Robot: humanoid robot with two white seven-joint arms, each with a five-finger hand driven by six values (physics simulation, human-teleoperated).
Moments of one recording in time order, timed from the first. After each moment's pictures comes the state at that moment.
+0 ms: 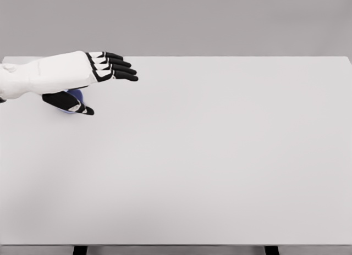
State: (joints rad) left arm -0.63 0.91 -0.46 -1.76 0.01 -0.58 -0.61; right arm 0.00 0.00 -0.05 -0.01 0.10 -0.08 0.09
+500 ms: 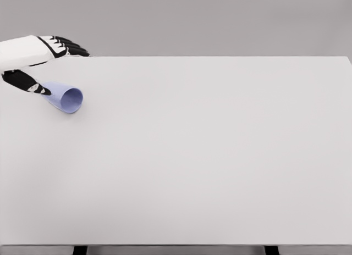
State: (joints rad) left arm -0.71 0.99 -0.51 -1.45 -0.06 -0.59 -0.61; right arm 0.00 0.00 -0.05 -0.01 0.10 -0.08 0.08
